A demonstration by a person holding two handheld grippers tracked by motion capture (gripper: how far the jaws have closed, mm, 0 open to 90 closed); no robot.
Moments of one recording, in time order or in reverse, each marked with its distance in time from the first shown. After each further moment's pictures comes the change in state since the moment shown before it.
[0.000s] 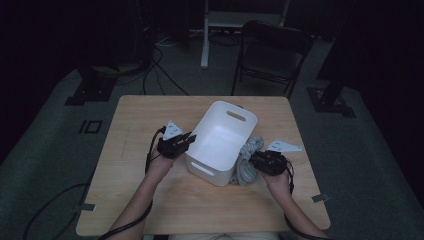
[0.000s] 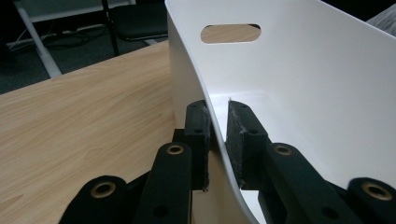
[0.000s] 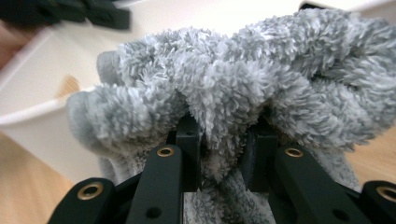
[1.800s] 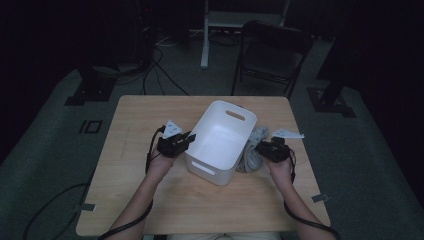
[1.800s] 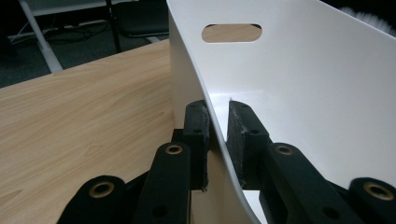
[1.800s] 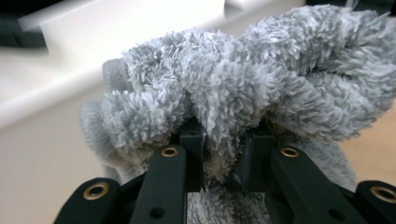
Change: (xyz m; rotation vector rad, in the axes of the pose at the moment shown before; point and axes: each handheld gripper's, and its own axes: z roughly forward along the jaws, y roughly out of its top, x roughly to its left) left arm 0.002 0.001 0.001 0.009 0.004 -0.023; right arm -0.050 0.018 0.011 -0.004 -0.086 0.113
